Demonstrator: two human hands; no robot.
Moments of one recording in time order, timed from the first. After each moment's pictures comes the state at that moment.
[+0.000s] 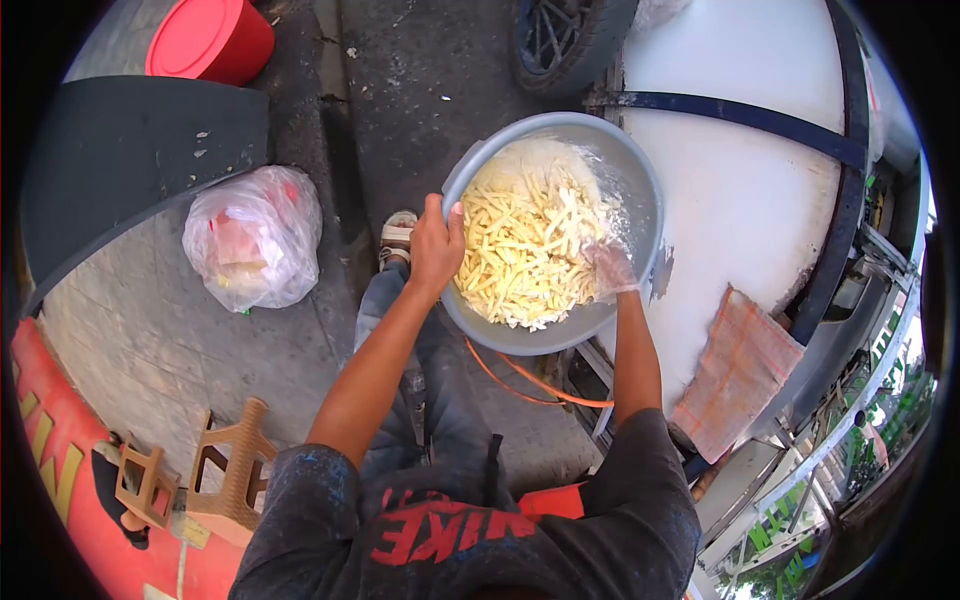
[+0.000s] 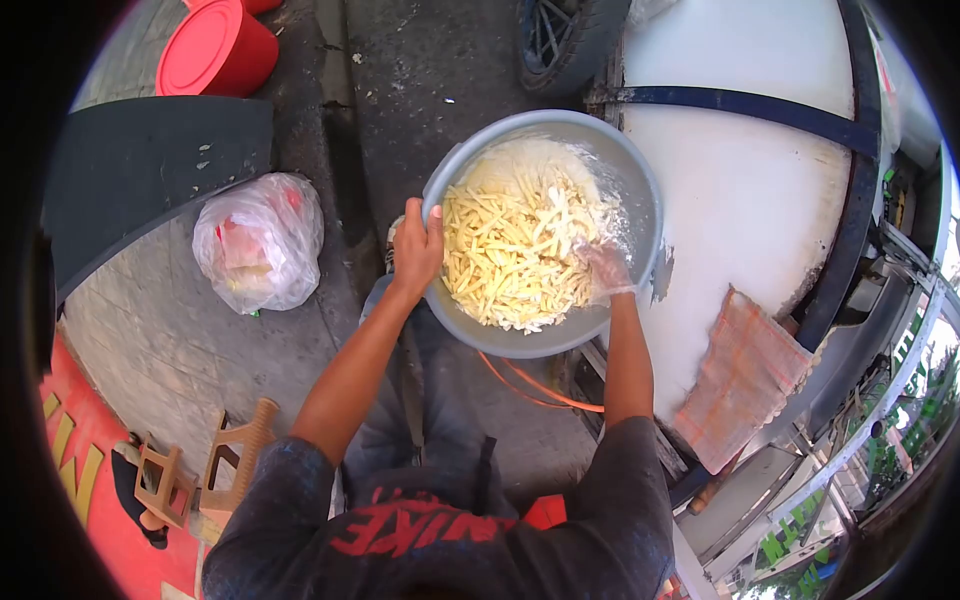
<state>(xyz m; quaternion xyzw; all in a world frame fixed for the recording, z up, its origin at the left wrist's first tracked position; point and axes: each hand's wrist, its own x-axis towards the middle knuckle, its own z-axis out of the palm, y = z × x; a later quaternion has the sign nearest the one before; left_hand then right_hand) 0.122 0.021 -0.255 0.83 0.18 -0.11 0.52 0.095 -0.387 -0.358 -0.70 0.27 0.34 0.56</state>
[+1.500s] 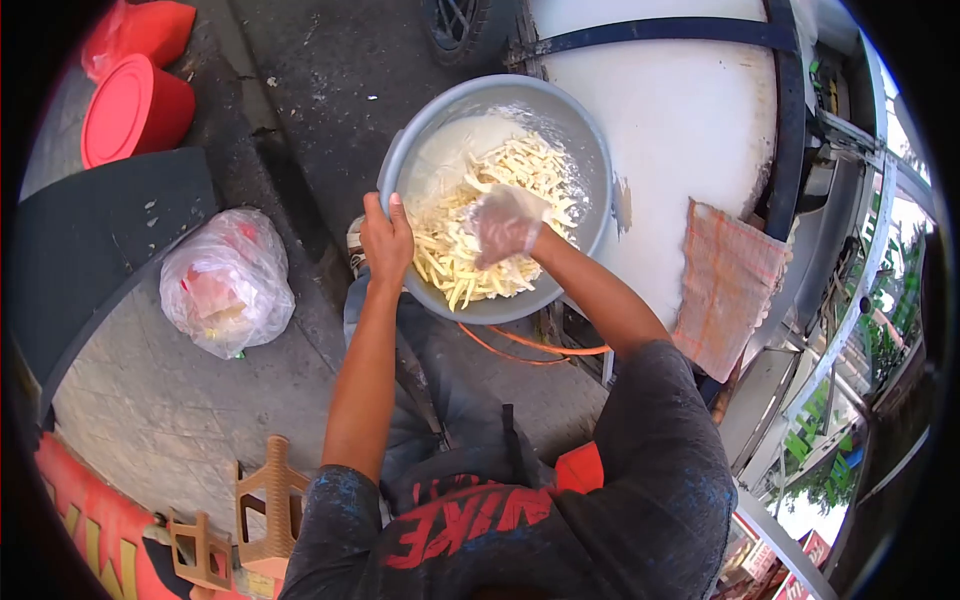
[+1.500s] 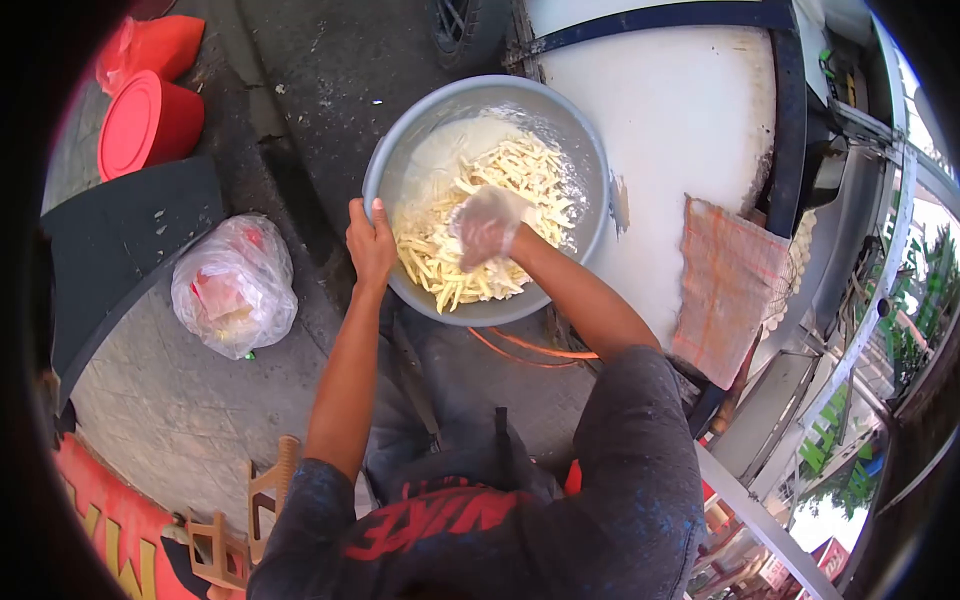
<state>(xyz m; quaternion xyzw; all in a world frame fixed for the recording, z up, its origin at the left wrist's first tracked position) 0.118 0.016 -0.255 0.83 0.18 -0.07 0.52 0.160 -0.174 -0.226 -0.75 -0.24 0.60 -0.09</state>
